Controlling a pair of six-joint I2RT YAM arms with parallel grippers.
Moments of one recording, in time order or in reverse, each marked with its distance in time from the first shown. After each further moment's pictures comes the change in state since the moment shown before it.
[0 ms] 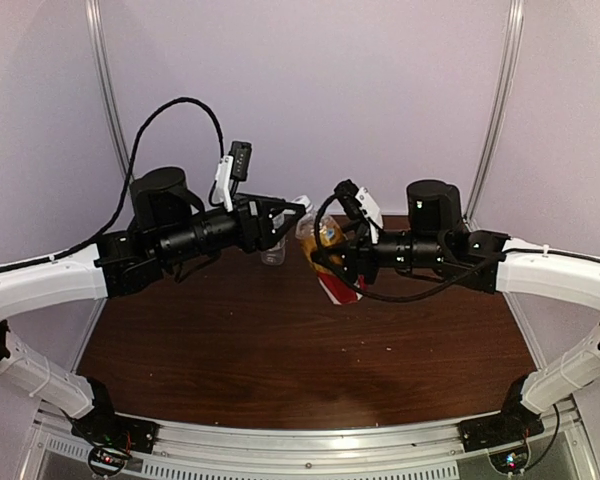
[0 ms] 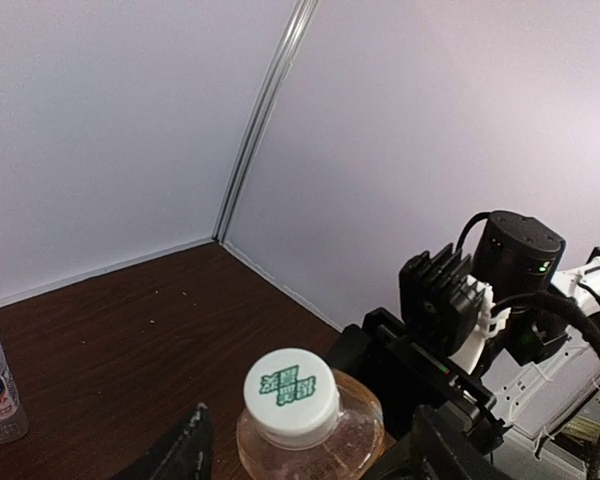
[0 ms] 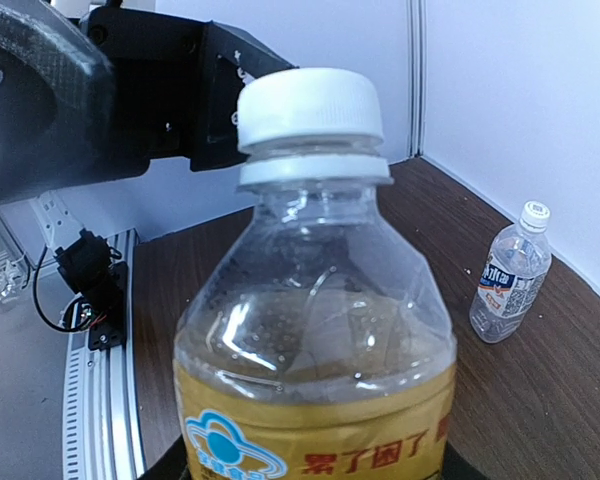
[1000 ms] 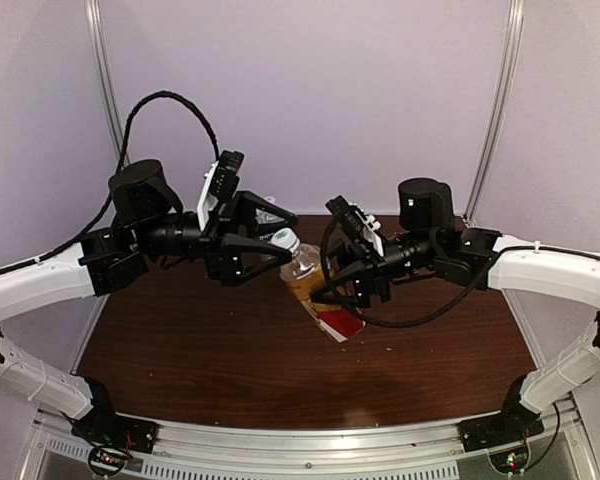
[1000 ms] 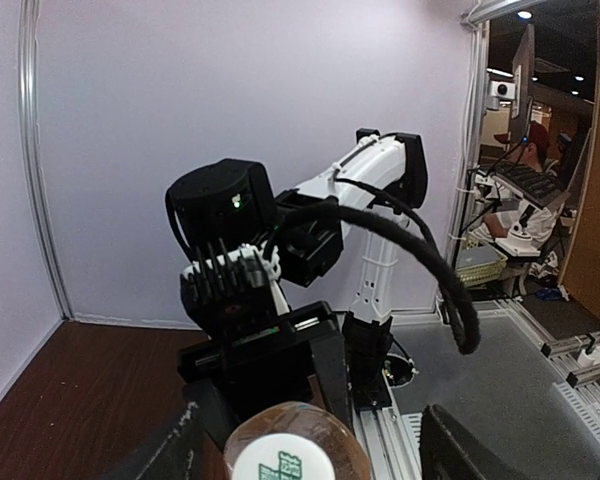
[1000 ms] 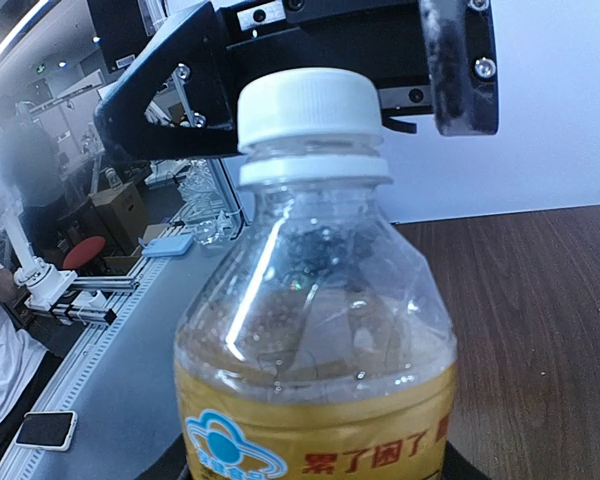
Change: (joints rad) left arm 0.050 -0.074 -0.010 0.011 0.645 0.338; right arm 0.001 0.043 0.034 0.011 -0.621 0.013
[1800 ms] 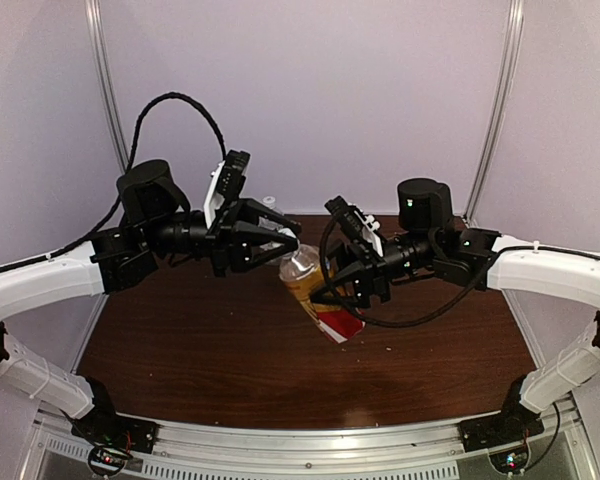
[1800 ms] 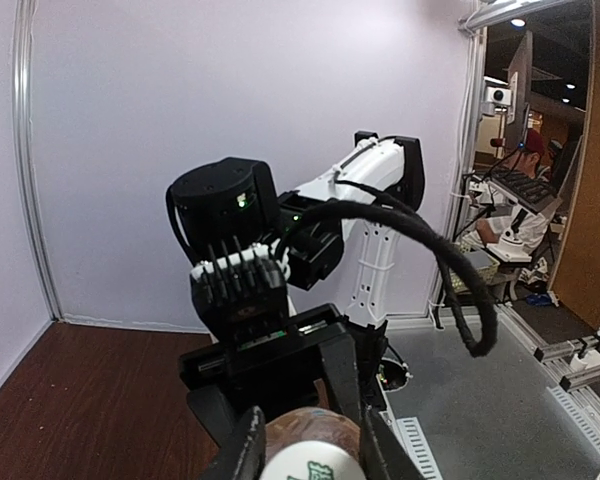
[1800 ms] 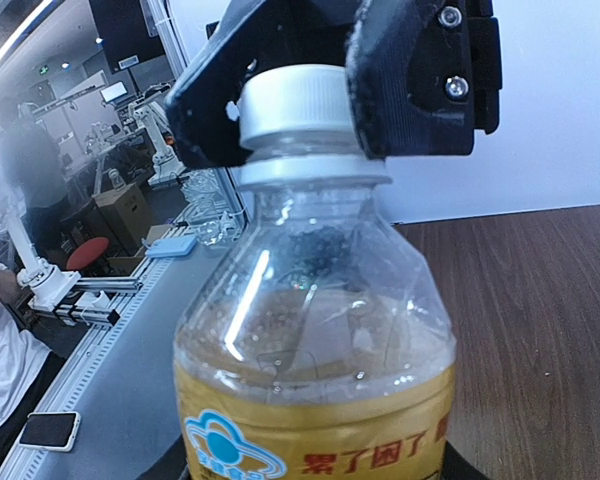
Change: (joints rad) left arm 0.019 0.051 0.000 0.072 0.057 -0.050; right arm 0.000 0.006 0.000 0.005 -0.011 0.011
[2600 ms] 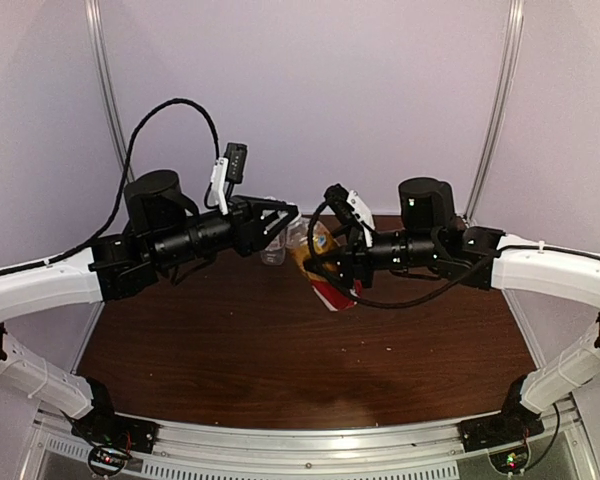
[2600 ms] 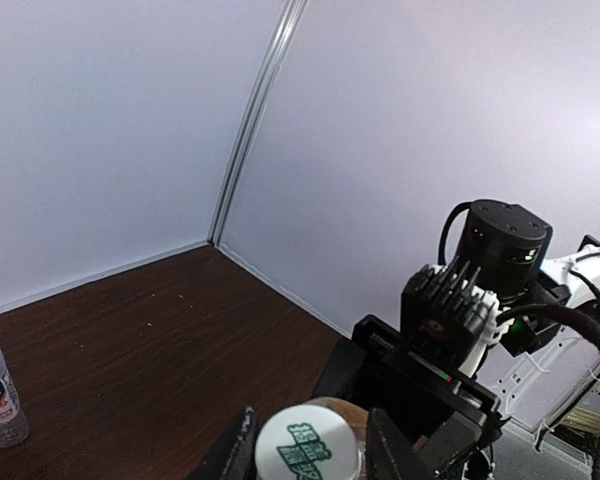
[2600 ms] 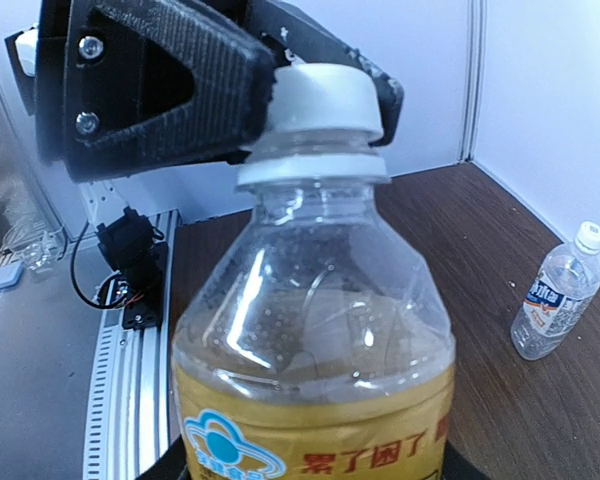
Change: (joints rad) left arm -0.078 -0.014 -0.020 -0.069 -0.673 -0.248; right arm 0.014 -0.019 0.010 -0.057 0.513 -0.068
